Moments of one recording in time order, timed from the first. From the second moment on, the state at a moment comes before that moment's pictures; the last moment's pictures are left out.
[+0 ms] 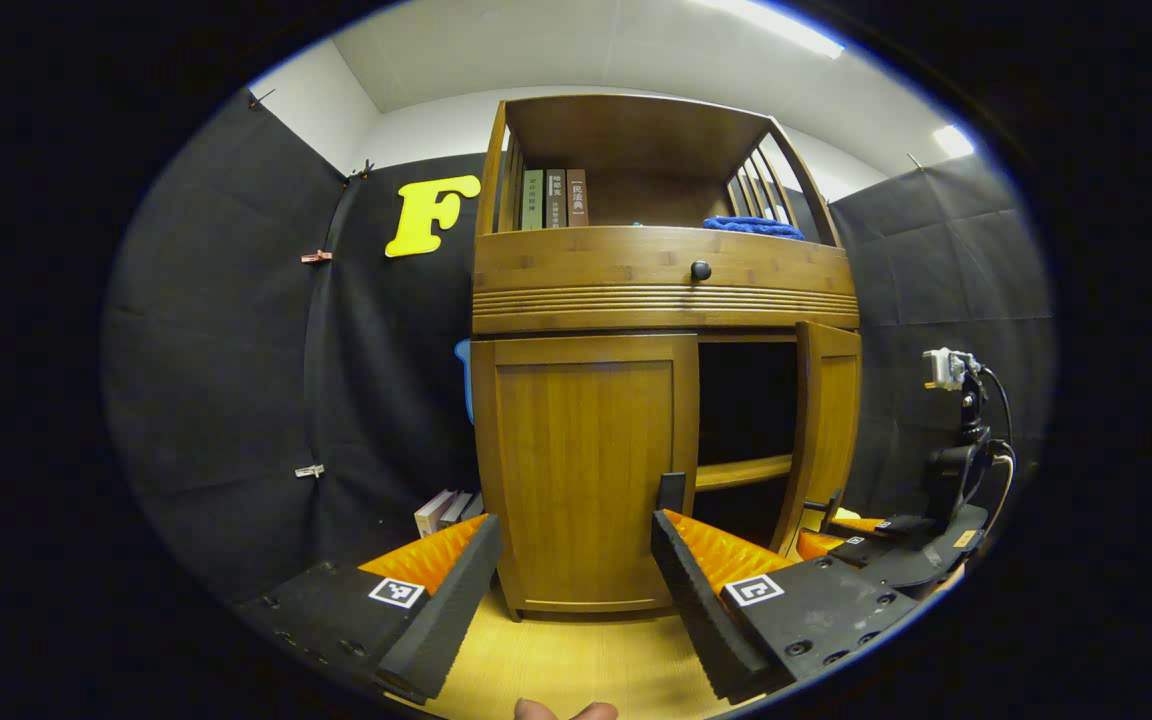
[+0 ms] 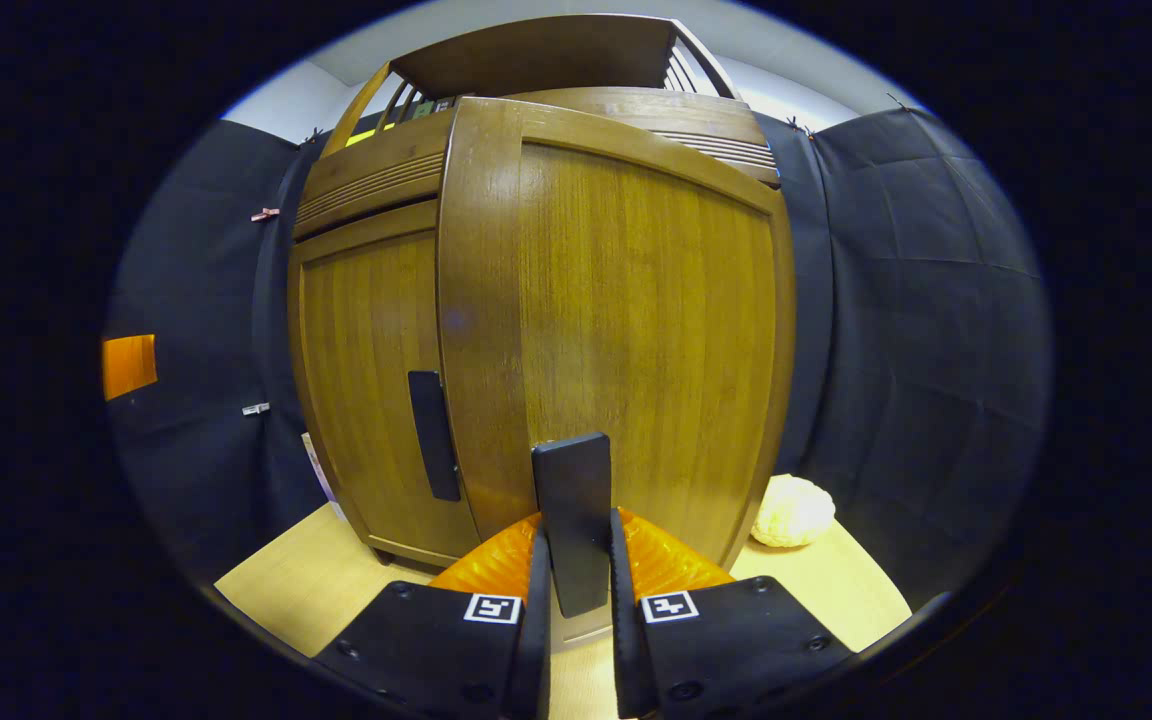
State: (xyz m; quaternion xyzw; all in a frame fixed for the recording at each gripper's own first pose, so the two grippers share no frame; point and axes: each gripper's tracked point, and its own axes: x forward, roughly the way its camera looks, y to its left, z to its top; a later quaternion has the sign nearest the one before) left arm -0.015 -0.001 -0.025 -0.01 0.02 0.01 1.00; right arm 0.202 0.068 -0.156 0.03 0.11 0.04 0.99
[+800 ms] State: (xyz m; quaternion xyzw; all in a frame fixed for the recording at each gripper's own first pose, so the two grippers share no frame) left arm -0.006 -0.064 -0.020 -0.03 0.02 -0.04 1.00; right arm 0.203 0.063 -0.155 0.05 0.10 0.02 0.99
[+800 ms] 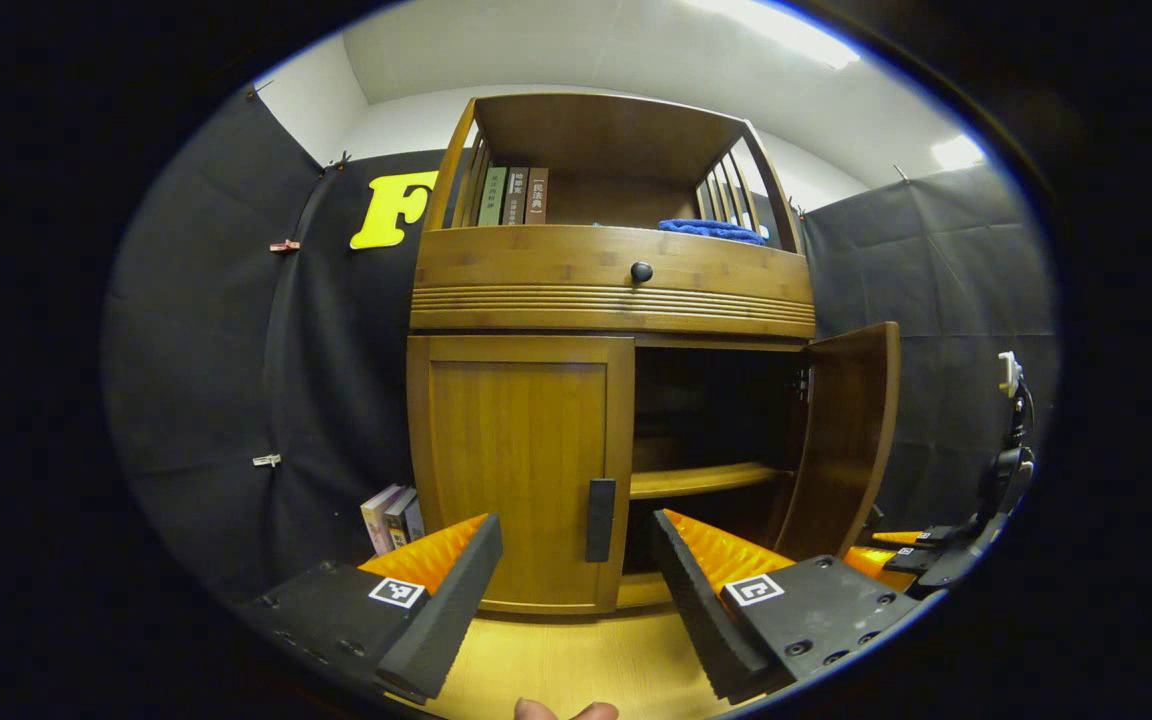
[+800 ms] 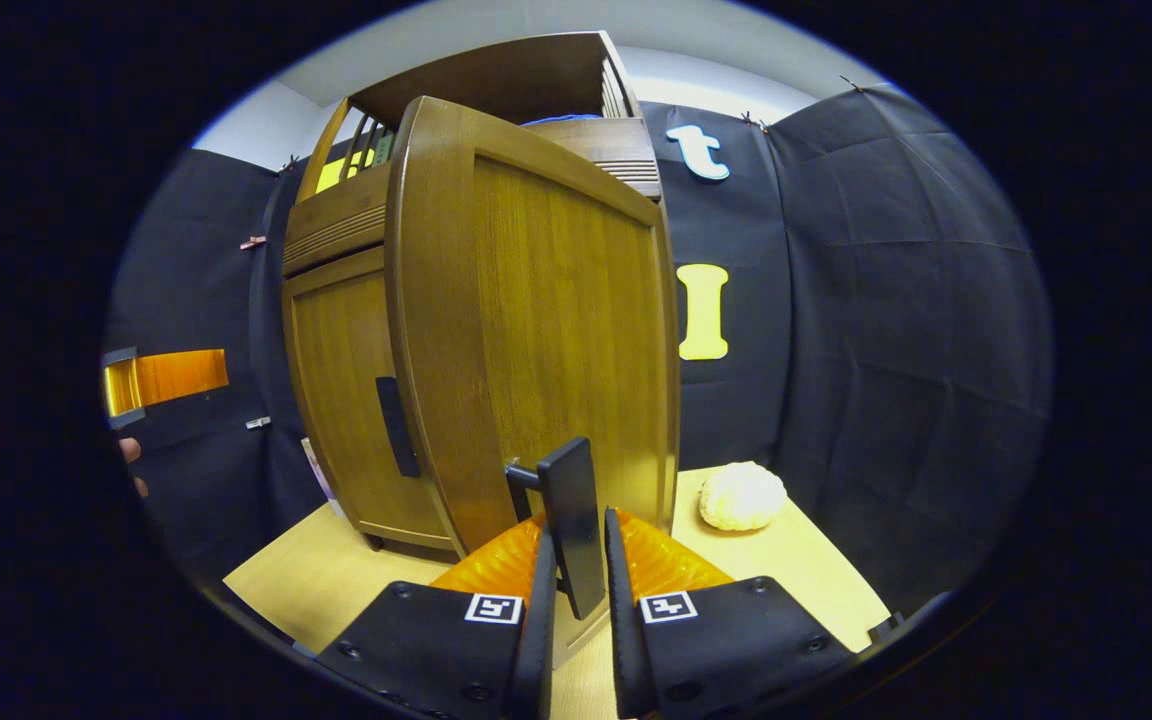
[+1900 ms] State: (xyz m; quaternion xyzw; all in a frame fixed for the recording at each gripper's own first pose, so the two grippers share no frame) left arm 0.014 -0.124 -0.006 -0.03 0.01 -0.02 1.00; right arm 0.204 0.064 -0.153 0.06 0.10 0.04 0.99
